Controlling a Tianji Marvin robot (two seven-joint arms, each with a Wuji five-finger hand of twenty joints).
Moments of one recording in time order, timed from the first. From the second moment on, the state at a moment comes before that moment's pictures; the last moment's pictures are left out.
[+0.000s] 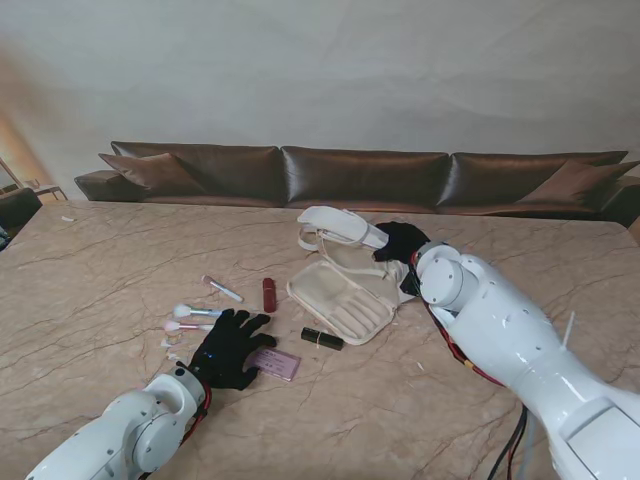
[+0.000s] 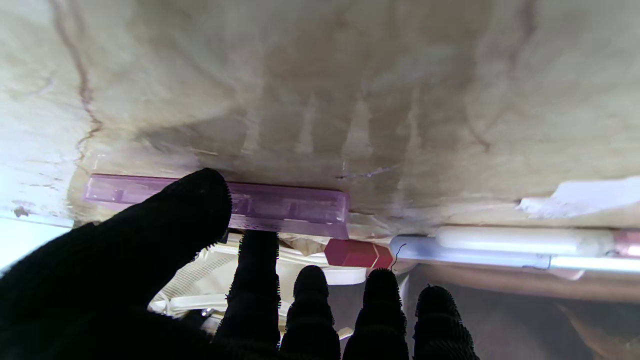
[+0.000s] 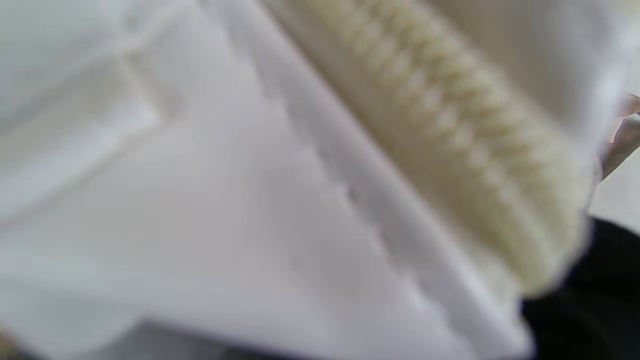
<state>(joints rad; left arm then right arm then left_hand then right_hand) 1.53 -1.04 -1.03 -1.40 1.03 -0.13 0.15 -0.88 -1.22 0.82 -0.85 -0.33 0.05 -0.02 0.50 -0.49 1.01 -0.03 0.36 0.00 0.51 0.36 0.15 0.00 0.09 0.50 0.05 0.16 0.12 0.63 -0.06 0.15 0.09 0.40 0.60 -0.63 1.10 -0.29 0.62 -0.11 0.93 0.36 0.95 -0.02 0.84 0.45 1.11 0.11 0.70 0.64 0.80 0.18 1.37 0.43</state>
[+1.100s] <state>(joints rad) 1.47 -1.08 -0.95 -1.27 0.99 -0.13 0.46 -0.88 -1.22 0.82 -0.86 -0.32 0.05 -0.01 0.64 -0.93 1.05 -0.31 0.72 -0.32 1.22 0.96 1.25 -0.21 0.24 0.61 0.90 0.07 0.54 0.72 0.08 0.18 0.99 0.56 0.60 -0.63 1.10 -0.29 0.62 -0.11 0.93 0.34 0.95 -0.02 0.84 0.45 1.11 0.12 0.70 0.64 0.79 0.18 1.37 0.44</state>
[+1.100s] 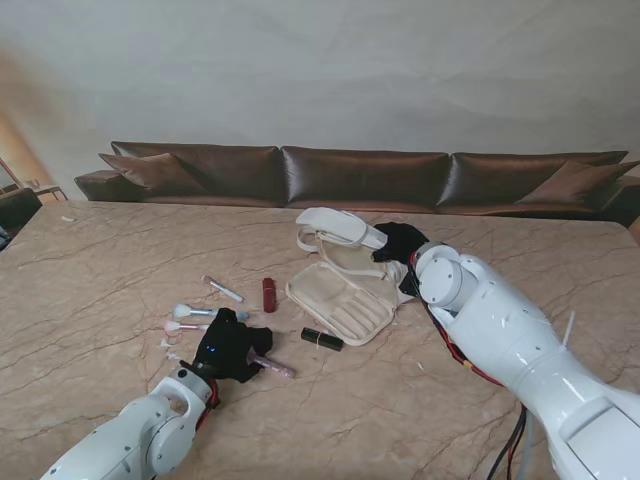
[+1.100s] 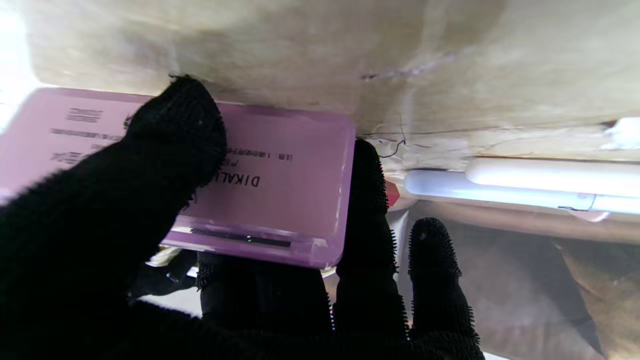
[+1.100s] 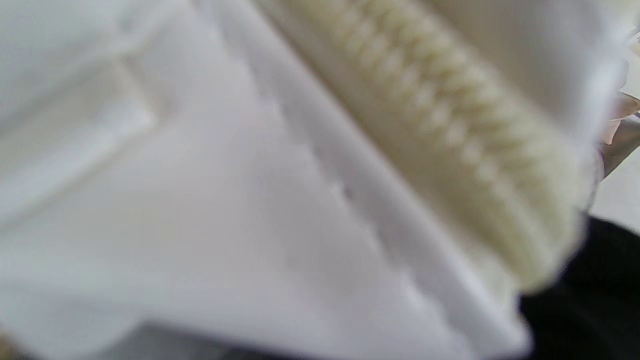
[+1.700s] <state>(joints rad) 1.51 -1.10 -1.01 -1.29 0.93 -0.15 0.43 -0.90 -1.20 0.84 -0.89 -0.34 0.00 0.04 0.66 -0.71 0.95 -0.32 0.74 -0.30 1.00 0.32 1.25 -0.15 0.19 0.58 0.87 0.06 0.49 0.75 0.05 0.16 0.98 0.57 0.60 -0.63 1.10 -0.29 0.67 -0.13 0.93 0.32 1.01 -0.01 0.83 0.43 1.13 0.12 0.70 0.63 0.82 0.19 1.37 0.44</state>
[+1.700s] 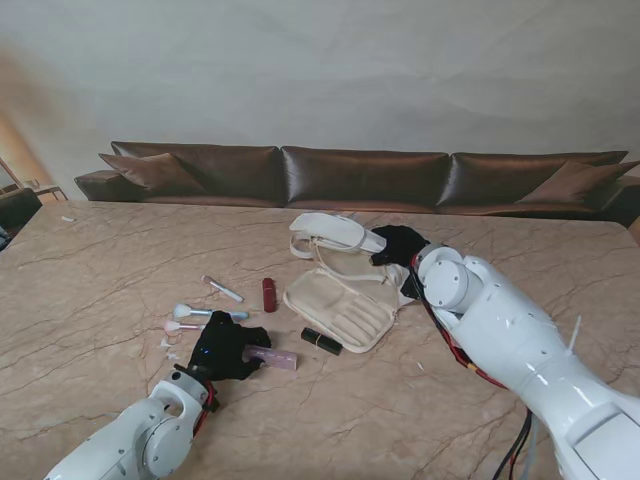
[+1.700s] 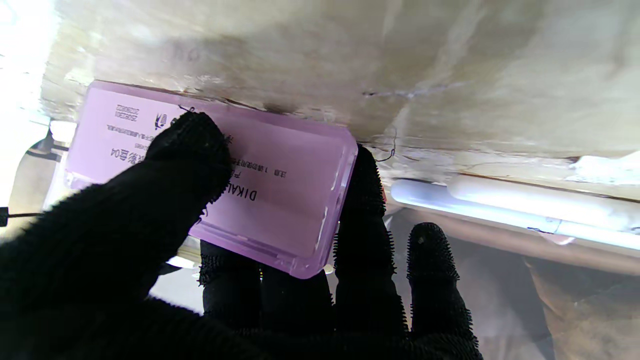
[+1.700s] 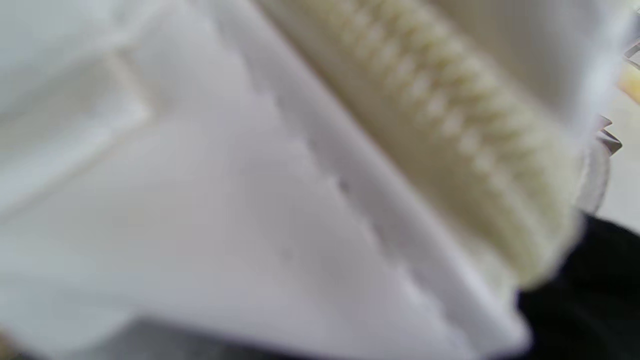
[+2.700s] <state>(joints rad) 1.37 -1.18 -0.91 -1.35 0.74 0.00 0.58 -1.00 -1.16 0.90 -1.03 -0.37 -0.02 0.09 0.68 -0.69 0.93 -0.32 0.74 -0.24 0.99 0.32 1.23 -0.11 0.21 0.67 0.79 0.12 0.52 0.74 0.03 0.18 0.95 0.59 0.60 -0.63 1.10 -0.29 0.69 -0.13 0.93 0.34 1.02 -0.01 0.83 0.43 1.15 0.12 0.70 0.63 0.84 0.19 1.38 0.44</state>
